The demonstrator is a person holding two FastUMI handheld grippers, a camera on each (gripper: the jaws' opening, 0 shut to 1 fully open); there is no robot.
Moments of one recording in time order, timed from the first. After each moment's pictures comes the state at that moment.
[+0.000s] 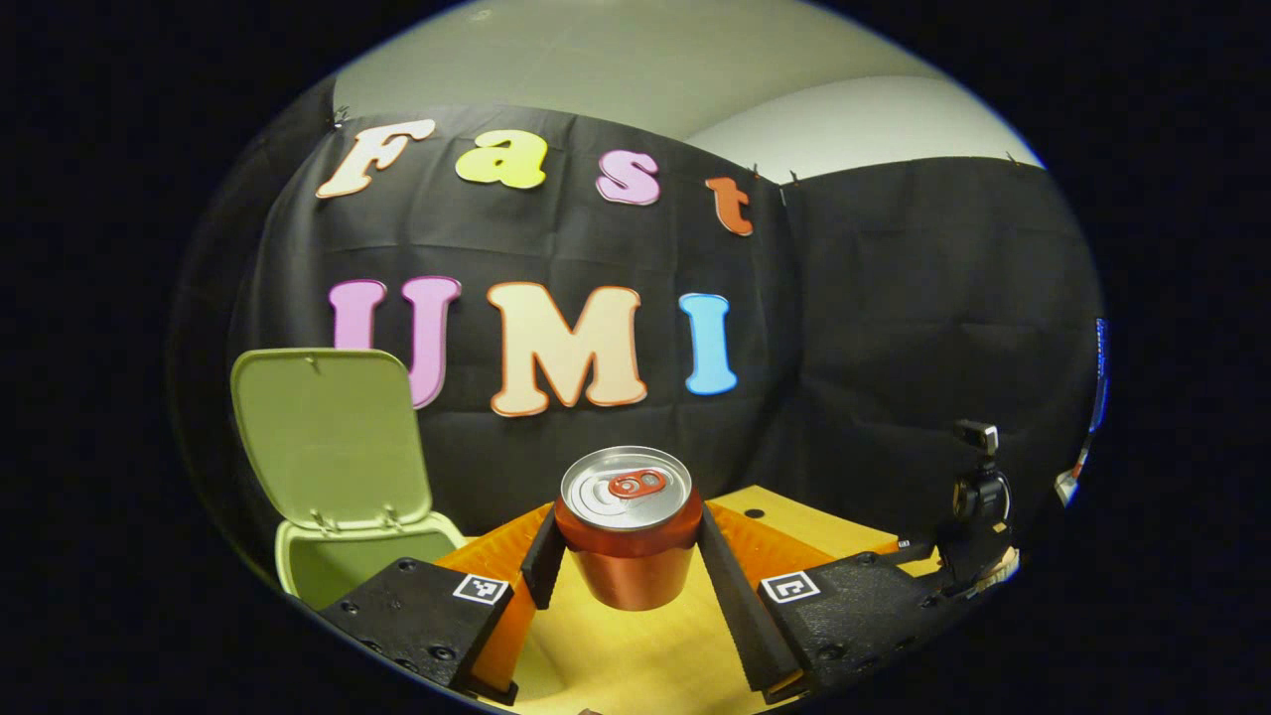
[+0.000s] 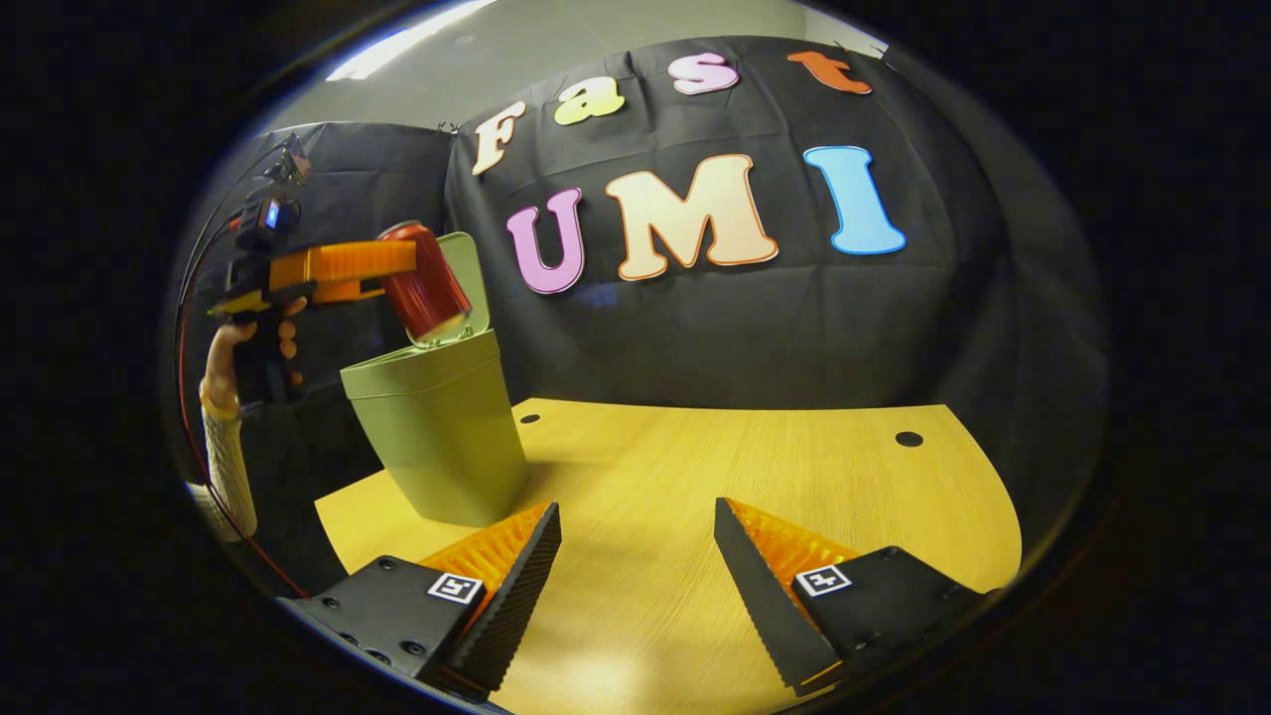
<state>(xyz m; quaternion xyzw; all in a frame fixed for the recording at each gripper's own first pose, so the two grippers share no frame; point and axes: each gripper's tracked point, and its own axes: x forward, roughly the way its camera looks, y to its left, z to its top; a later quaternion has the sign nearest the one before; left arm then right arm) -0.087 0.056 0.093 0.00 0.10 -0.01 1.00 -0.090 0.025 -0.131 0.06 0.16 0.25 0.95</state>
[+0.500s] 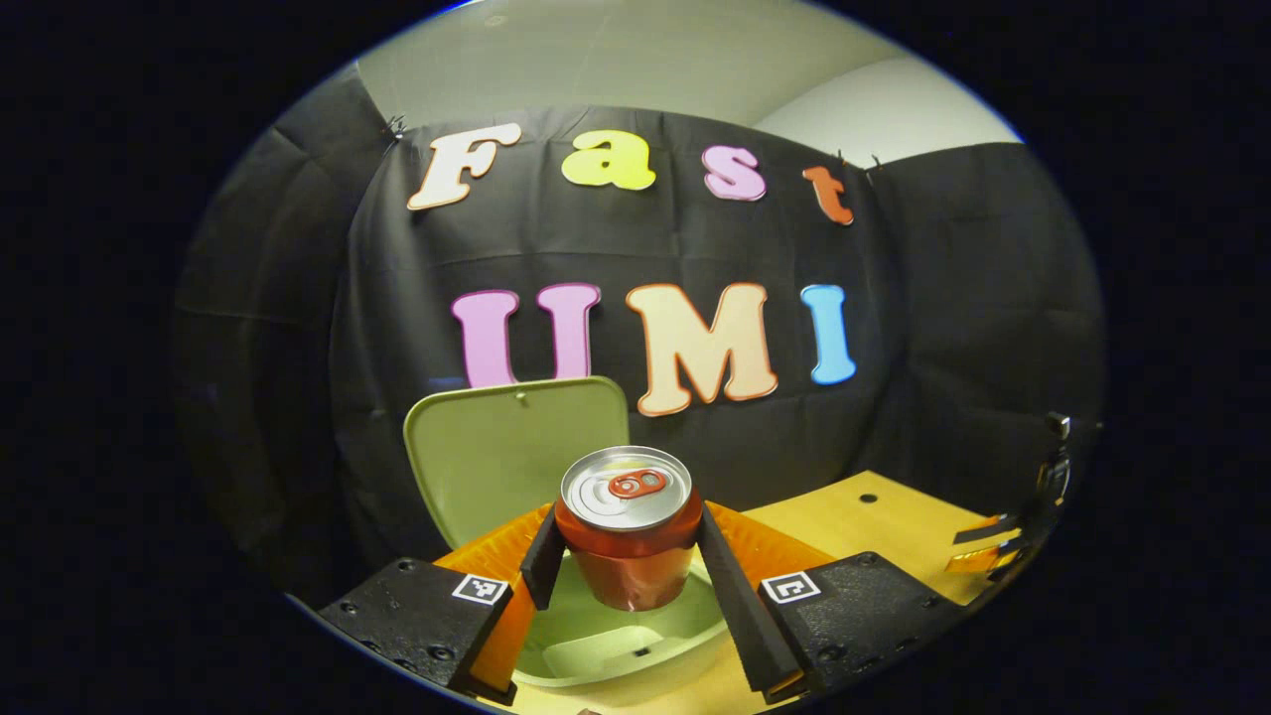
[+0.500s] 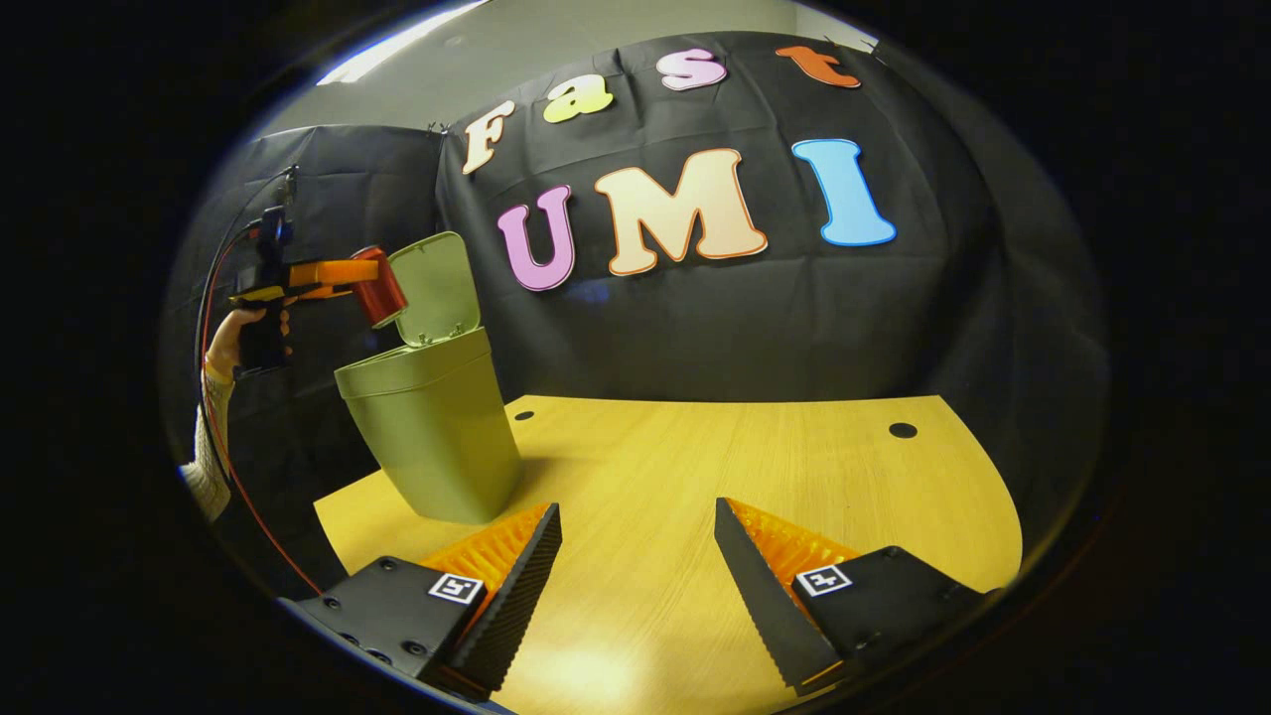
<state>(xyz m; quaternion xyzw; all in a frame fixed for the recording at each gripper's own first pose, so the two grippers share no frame) -0.121 0.204 0.094 0.05 0.15 0.13 0.98 -0.086 0.008 -0.135 0.07 0.16 0.24 0.96</state>
